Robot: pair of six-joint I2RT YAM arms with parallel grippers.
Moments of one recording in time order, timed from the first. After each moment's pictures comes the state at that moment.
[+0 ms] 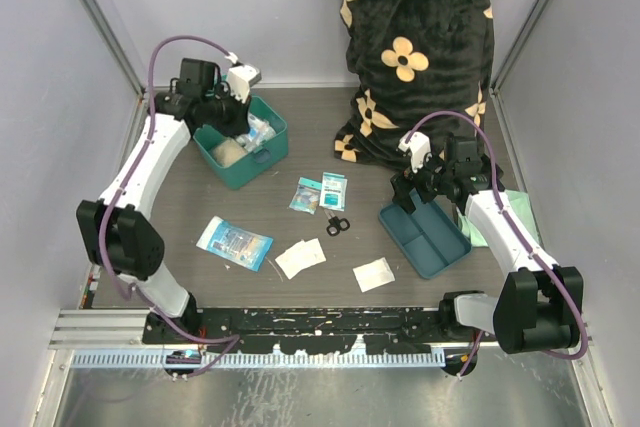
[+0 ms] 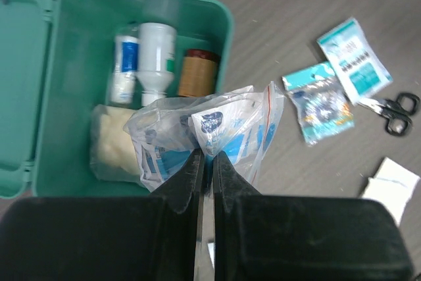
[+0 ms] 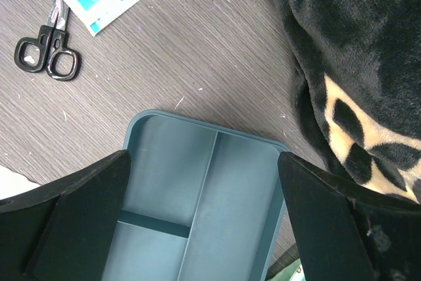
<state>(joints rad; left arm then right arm) -0.23 1.64 1.62 -0.78 0.36 0.34 0.07 1.22 0.84 -0.45 -0.48 -0.54</state>
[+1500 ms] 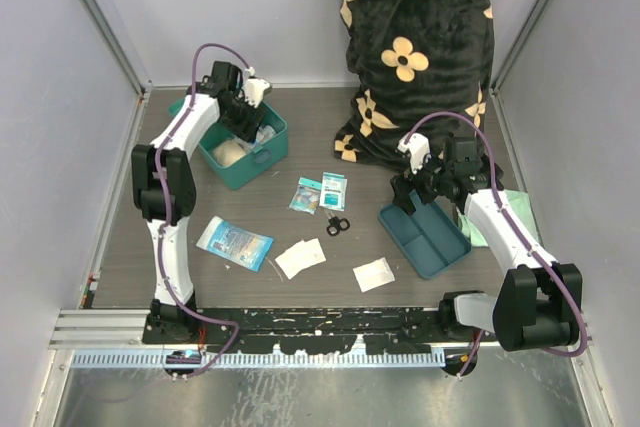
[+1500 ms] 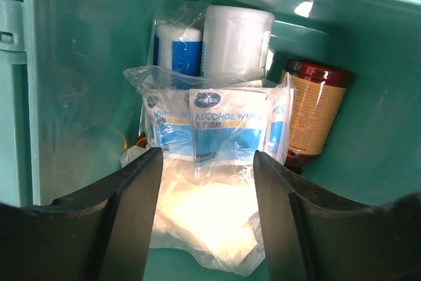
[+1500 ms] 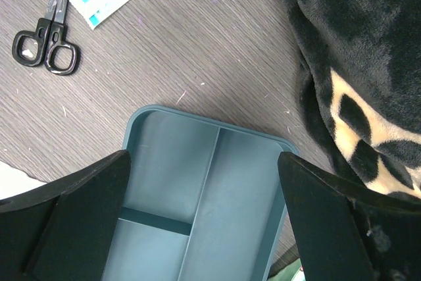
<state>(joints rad) -0.18 2.18 1.95 -0.81 0.21 0.44 0.07 1.23 0.84 -0.46 -0.48 -0.54</state>
